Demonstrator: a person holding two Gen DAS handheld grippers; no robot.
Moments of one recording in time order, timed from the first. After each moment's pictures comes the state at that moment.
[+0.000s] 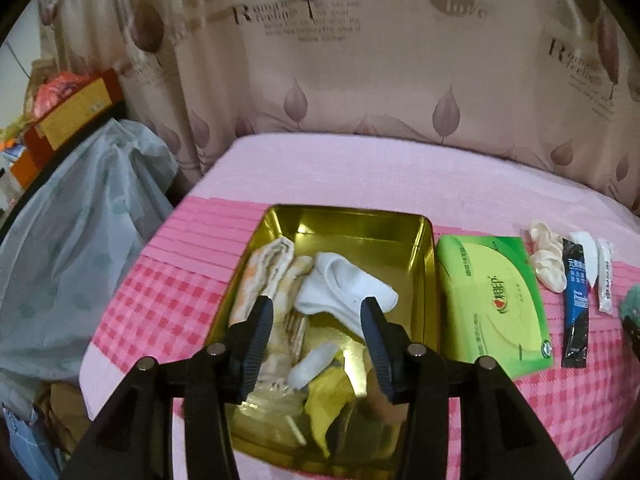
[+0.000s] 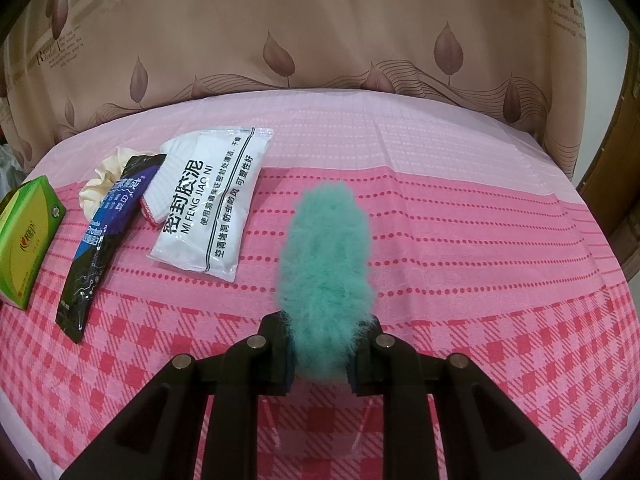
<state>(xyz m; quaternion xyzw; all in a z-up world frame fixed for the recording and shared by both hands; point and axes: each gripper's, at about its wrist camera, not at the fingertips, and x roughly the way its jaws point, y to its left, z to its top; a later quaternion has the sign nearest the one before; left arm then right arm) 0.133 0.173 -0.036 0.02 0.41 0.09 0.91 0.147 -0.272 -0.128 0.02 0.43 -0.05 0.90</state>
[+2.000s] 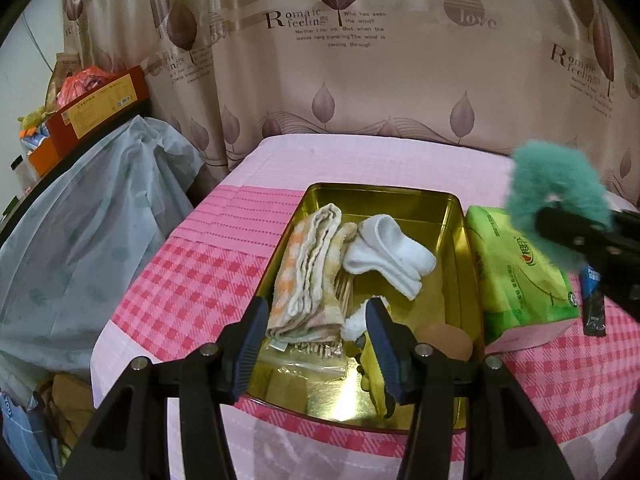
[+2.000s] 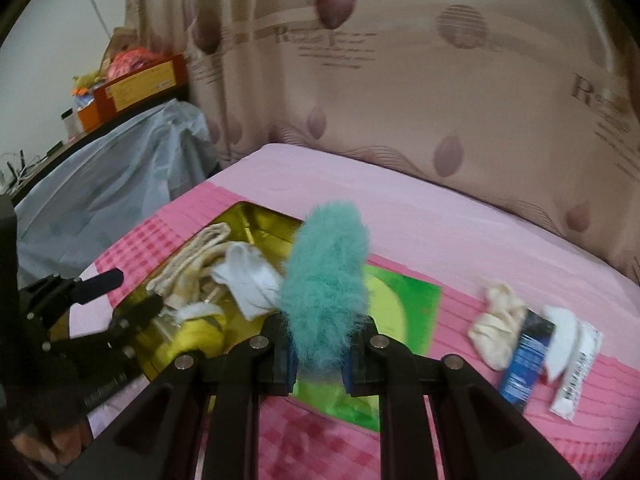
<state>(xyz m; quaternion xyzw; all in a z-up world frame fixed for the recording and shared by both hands) 0.092 0.200 -0.053 0.02 0.39 0.11 0.91 0.157 0.045 -0.019 -0.06 0.37 0.23 0.90</state>
